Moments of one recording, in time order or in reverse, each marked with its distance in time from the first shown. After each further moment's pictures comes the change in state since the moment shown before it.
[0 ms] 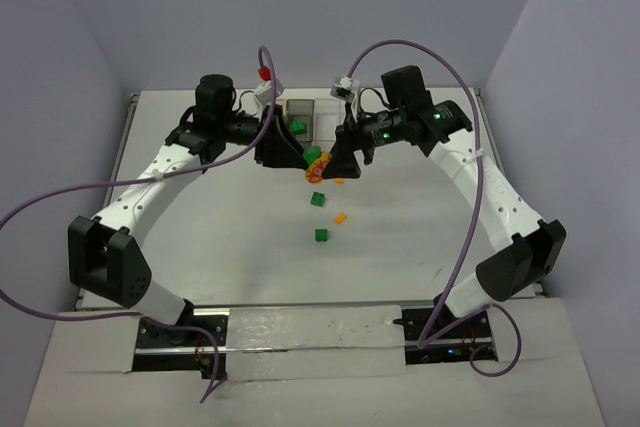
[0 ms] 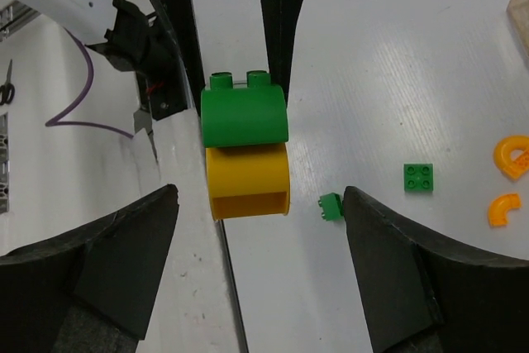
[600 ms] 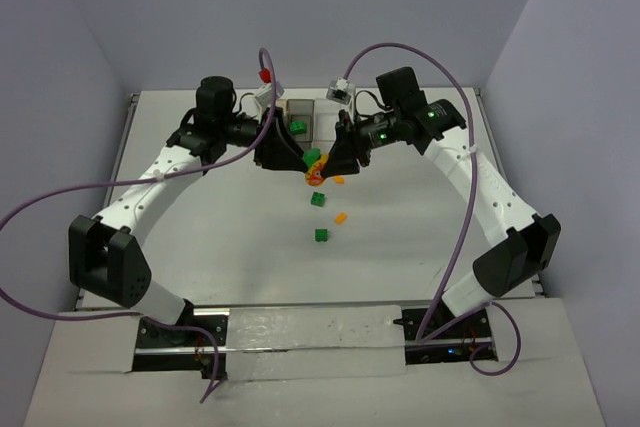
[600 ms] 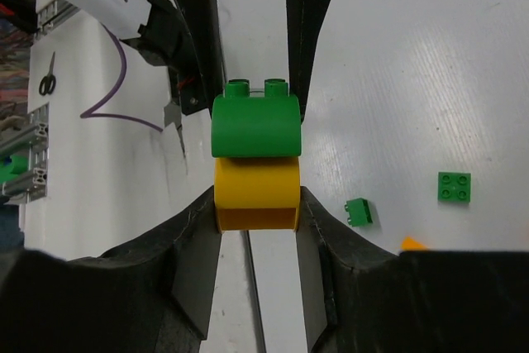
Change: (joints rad) left arm -0.001 0.000 -0.022 0.038 0.030 -0.028; right arm 0.011 0.029 0.004 -0.019 -0.072 0.006
